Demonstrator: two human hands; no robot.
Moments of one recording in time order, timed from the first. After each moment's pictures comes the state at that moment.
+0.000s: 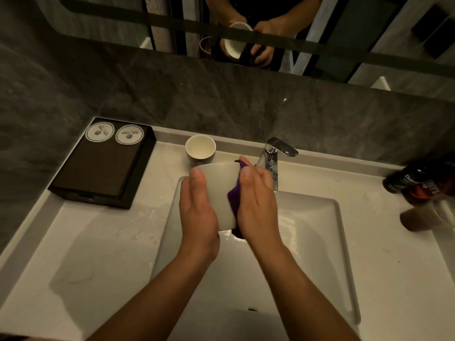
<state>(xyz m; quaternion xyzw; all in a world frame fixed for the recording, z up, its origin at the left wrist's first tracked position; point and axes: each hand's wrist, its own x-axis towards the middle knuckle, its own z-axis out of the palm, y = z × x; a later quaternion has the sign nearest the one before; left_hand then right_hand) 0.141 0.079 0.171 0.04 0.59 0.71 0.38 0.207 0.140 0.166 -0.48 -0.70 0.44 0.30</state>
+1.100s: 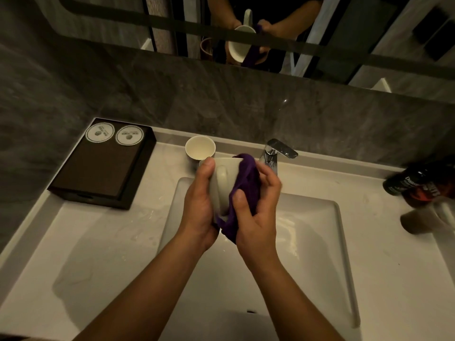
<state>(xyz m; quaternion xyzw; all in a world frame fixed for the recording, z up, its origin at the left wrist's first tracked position) 0.126 0.089 0.174 0.03 0.47 0.71 0.52 0.219 0.119 0.156 -0.35 -0.64 0.52 0.45</state>
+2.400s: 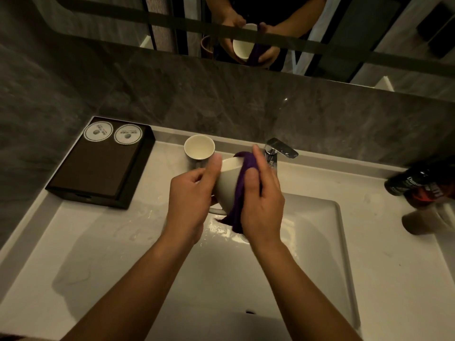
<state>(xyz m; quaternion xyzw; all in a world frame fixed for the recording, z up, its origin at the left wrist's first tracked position) 0.112 0.093 0.186 0.16 0.64 0.65 0.37 0.212 0.149 0.162 -0.42 -0.70 0.41 0.40</state>
